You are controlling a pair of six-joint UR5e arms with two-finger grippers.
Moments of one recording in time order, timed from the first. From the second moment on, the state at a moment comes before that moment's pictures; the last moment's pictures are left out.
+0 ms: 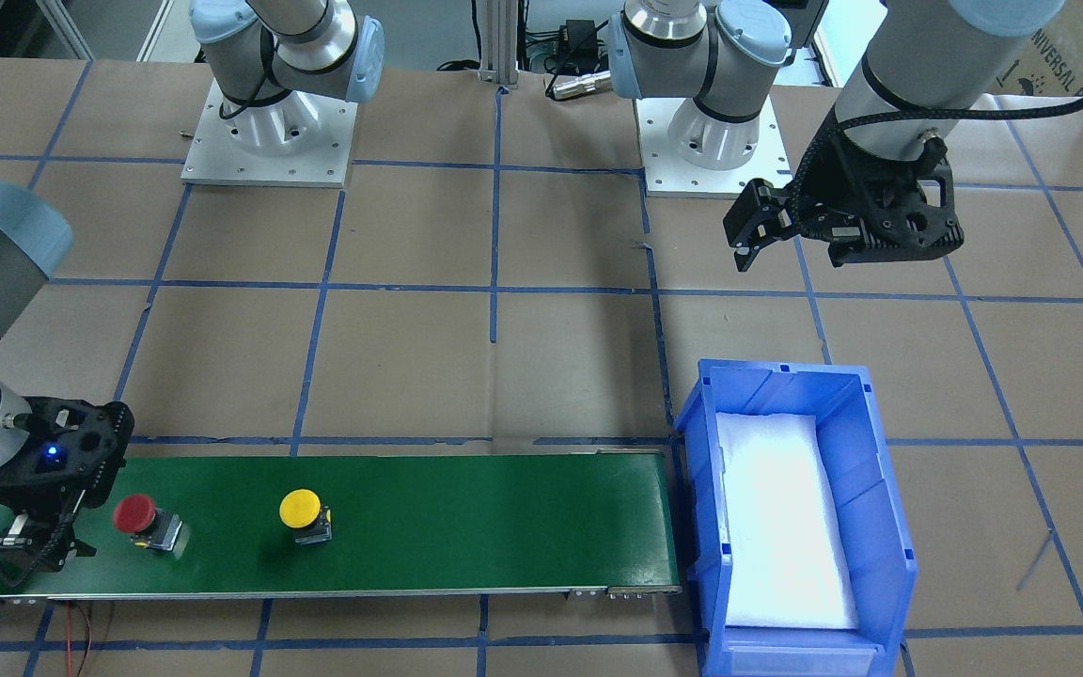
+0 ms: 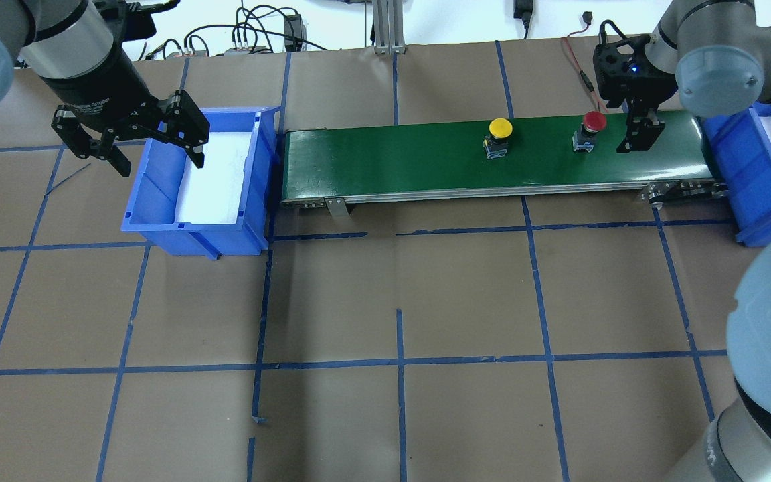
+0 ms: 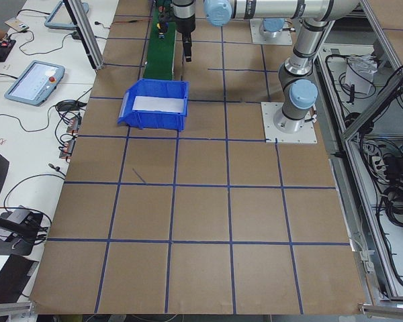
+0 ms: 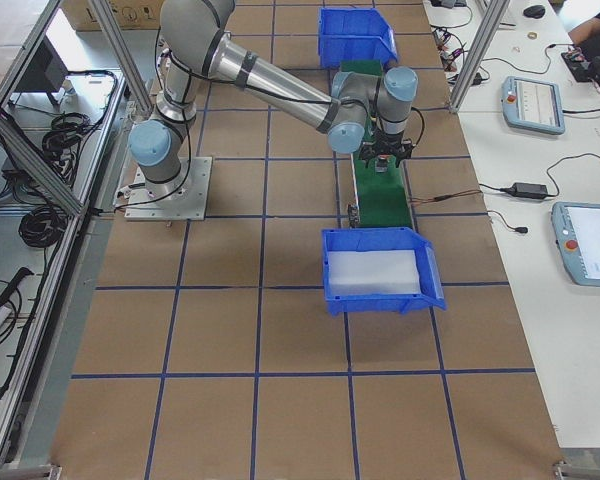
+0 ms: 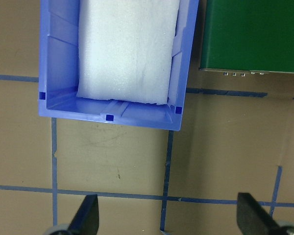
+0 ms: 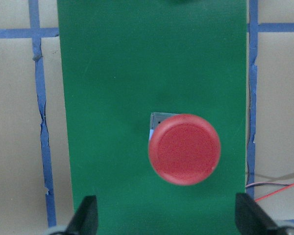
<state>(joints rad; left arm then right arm) -1.50 -1.61 -1.54 -1.62 1.57 -0.01 1.33 -1.11 1.52 -2.04 -1.53 -1.78</state>
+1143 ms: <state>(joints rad) -1.50 -1.61 -1.54 -1.62 1.57 -0.01 1.33 -1.04 1.48 -2.04 -1.53 -1.78</state>
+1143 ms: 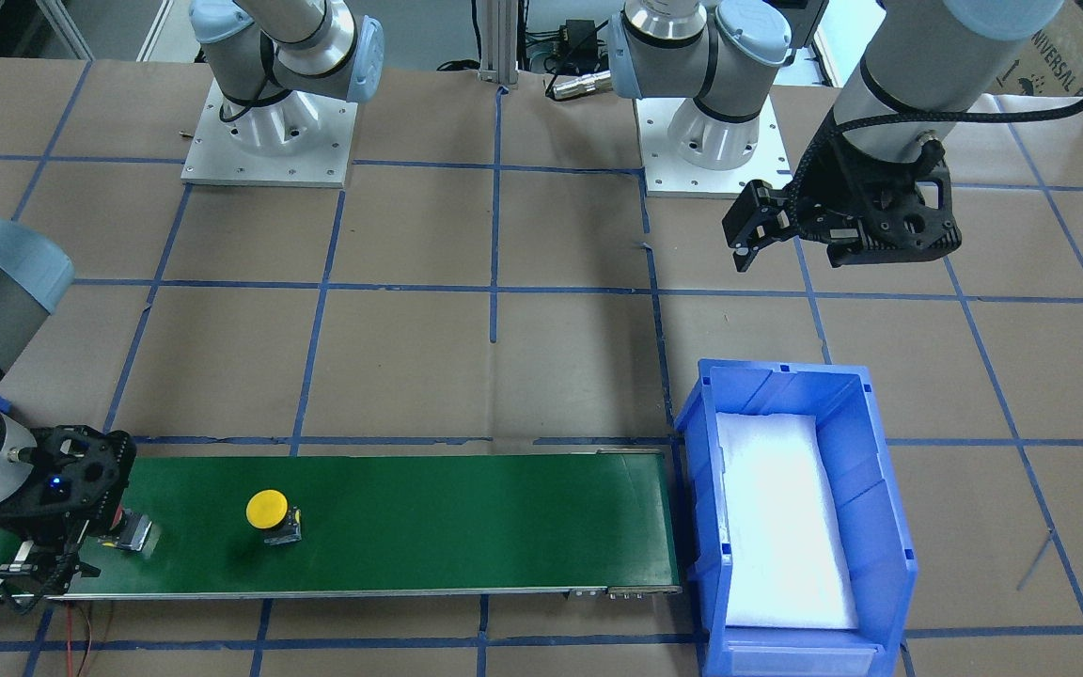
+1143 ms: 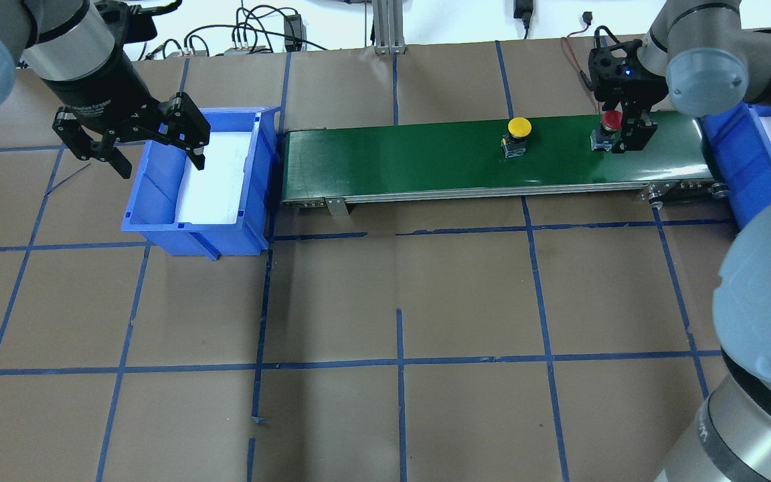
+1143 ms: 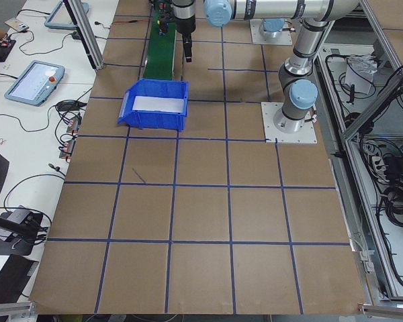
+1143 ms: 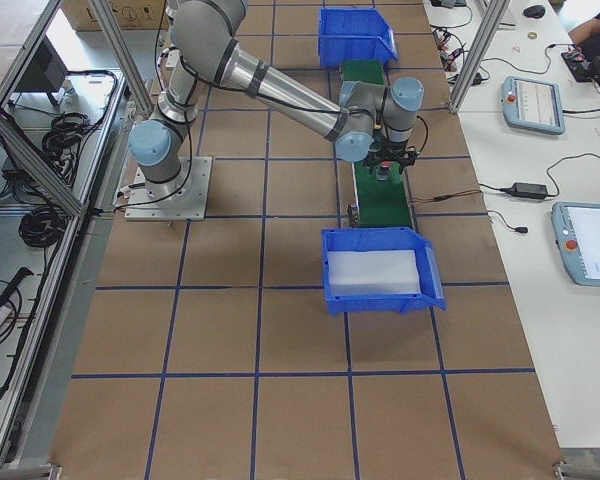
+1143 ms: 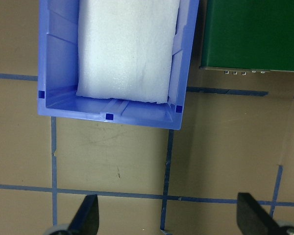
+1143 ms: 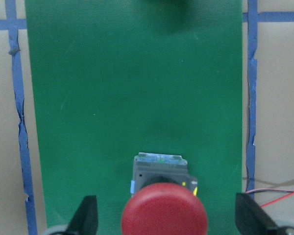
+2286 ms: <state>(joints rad) -1.50 -1.61 -1.54 -1.62 1.57 -0.01 1.27 -1.11 1.38 -1.95 -1.54 -1.84</state>
